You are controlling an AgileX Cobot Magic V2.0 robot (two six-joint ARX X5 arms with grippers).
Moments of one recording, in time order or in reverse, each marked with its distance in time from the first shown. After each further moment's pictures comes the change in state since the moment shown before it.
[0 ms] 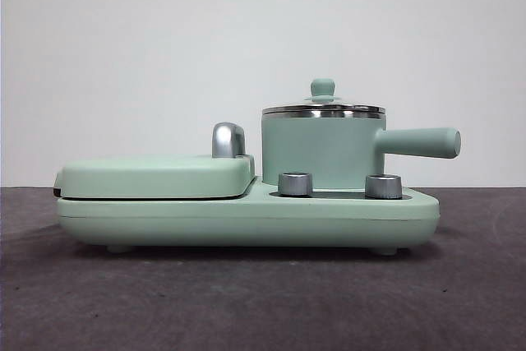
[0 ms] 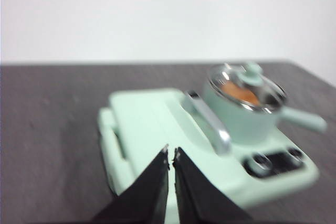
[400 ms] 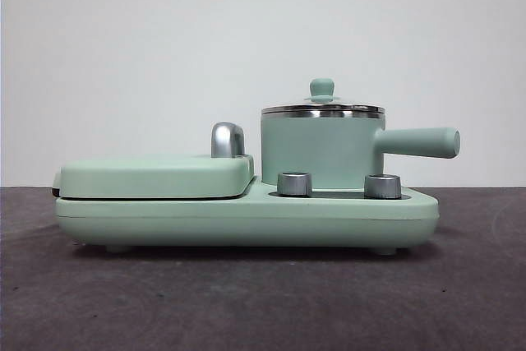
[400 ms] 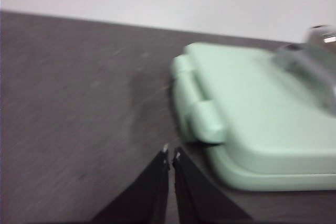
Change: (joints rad) left arm 0.191 -0.165 -0.406 0.165 -0.051 0.000; right arm 0.000 0.000 0.000 0.000 0.000 0.000
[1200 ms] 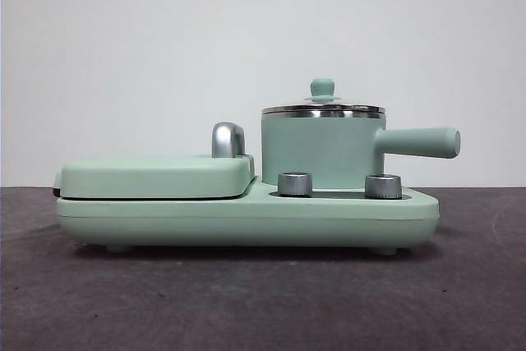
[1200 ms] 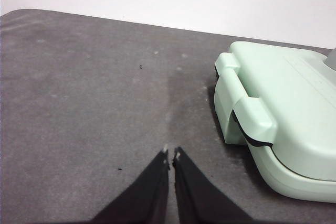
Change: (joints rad) left arm 0.027 -0.068 -0.115 0.080 -0.088 0.000; right arm 0.000 0.000 0.000 0.000 0.000 0.000
